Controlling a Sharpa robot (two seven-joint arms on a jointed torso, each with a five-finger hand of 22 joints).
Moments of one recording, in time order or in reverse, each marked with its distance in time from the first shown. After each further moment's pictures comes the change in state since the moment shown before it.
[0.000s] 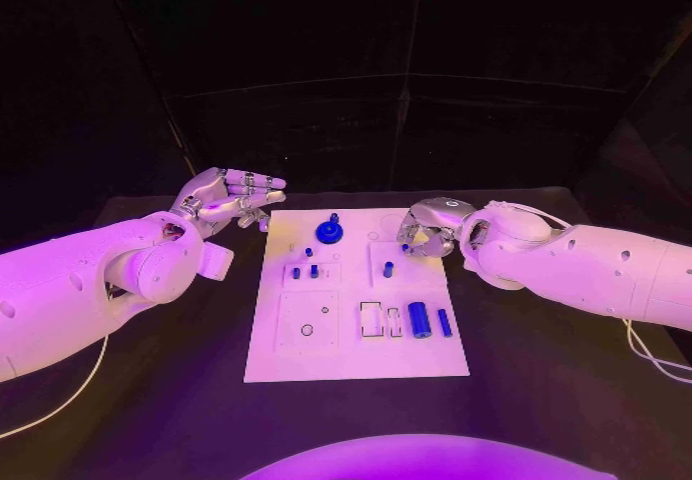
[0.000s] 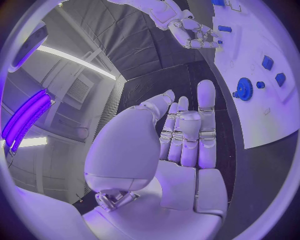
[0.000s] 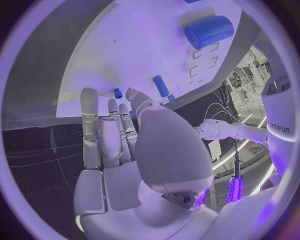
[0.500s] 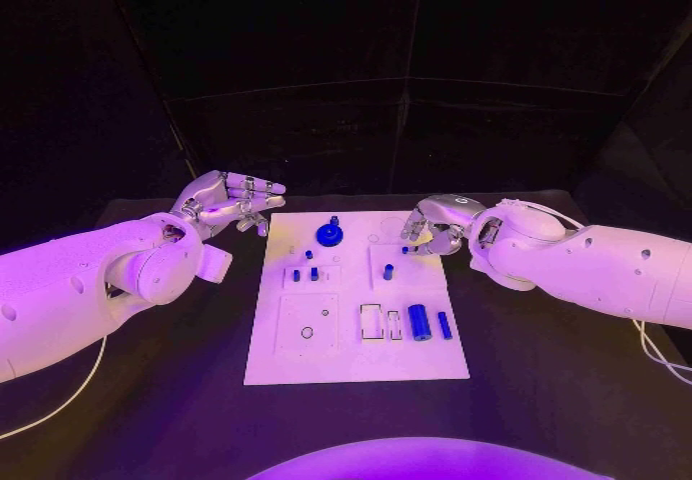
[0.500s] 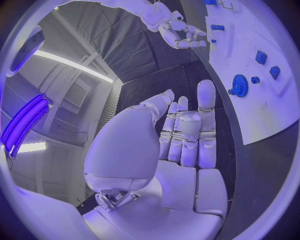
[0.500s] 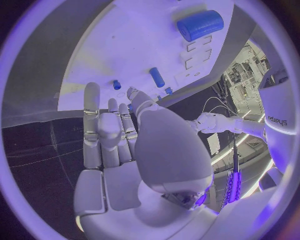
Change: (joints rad) left arm 0.003 0.002 0.001 -0.008 -0.036 -0.002 -0.024; left_hand -0.005 -0.004 0.000 0.000 0.000 0.010 -0.009 0.008 0.002 0.004 -0.004 -0.004 -0.002 0.004 -0.004 0.004 0.003 0.000 0.003 -0.003 0.007 0.003; right arm 0.015 -0.046 0.000 0.045 0.044 -0.022 0.019; right_hand 0.000 0.008 -0.068 0.010 0.011 0.007 0.000 0.000 0.000 0.005 -0.002 -0.003 0.001 0.000 0.000 -0.146 -0.155 0.000 -0.001 -0.008 -0.147 -0.155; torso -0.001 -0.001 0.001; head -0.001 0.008
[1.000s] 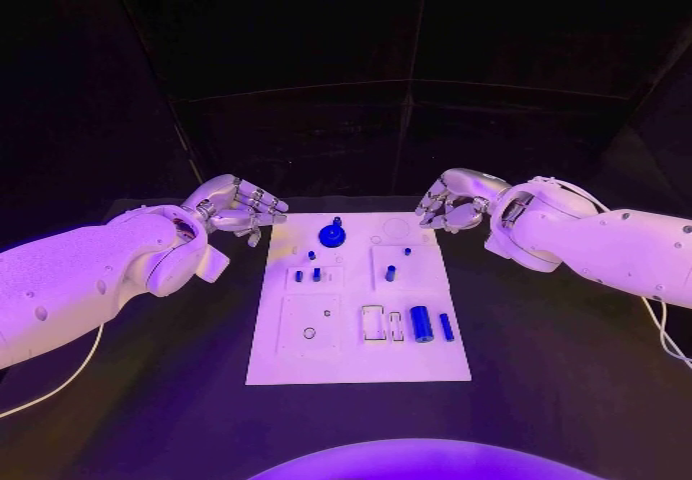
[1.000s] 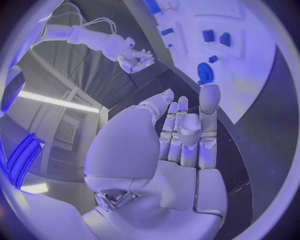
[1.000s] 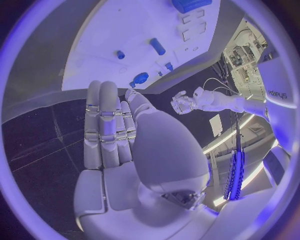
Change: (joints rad) left arm 0.005 0.034 0.008 -0.077 -0.312 -0.008 -0.137; left_hand 0.000 0.000 0.000 0.000 0.000 0.000 0.000 0.000 0.001 0.000 0.000 0.000 -0.001 0.034 -0.003 0.037 0.072 -0.015 0.040 -0.002 0.093 0.073; right arm 0.063 -0.049 0.001 -0.004 0.177 -0.032 0.071; right_hand 0.019 0.052 -0.071 -0.019 0.004 0.048 -0.031 0.006 0.001 0.075 -0.025 0.039 0.002 0.002 -0.017 -0.475 -0.477 0.000 0.050 -0.029 -0.183 -0.133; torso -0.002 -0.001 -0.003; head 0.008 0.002
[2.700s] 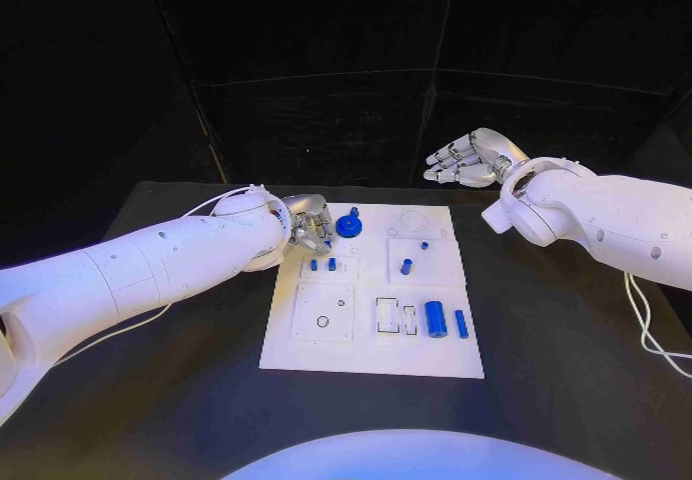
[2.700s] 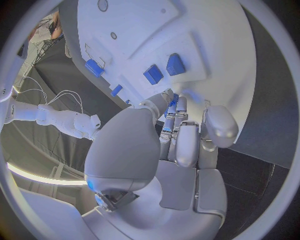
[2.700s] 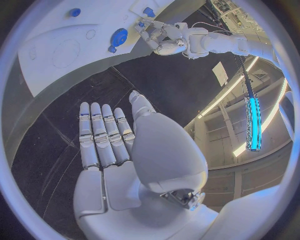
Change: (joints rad) left arm -0.021 0.308 -0.023 -0.237 -0.746 0.170 -0.309; left_hand 0.015 -0.007 0.007 -0.012 0.000 -0.019 -0.010 0.022 0.004 -0.015 -0.010 0.016 -0.015 0.107 -0.013 0.141 0.266 -0.039 0.153 -0.019 0.365 0.278; right arm 0.044 0.132 0.001 -0.192 0.582 -0.039 0.139; right_hand -0.017 0.045 -0.134 0.063 0.035 -0.189 0.080 -0.008 -0.002 -0.289 0.117 0.092 -0.010 -0.474 0.177 -0.595 -0.440 0.000 -0.387 0.199 -0.426 -0.253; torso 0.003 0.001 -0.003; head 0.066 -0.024
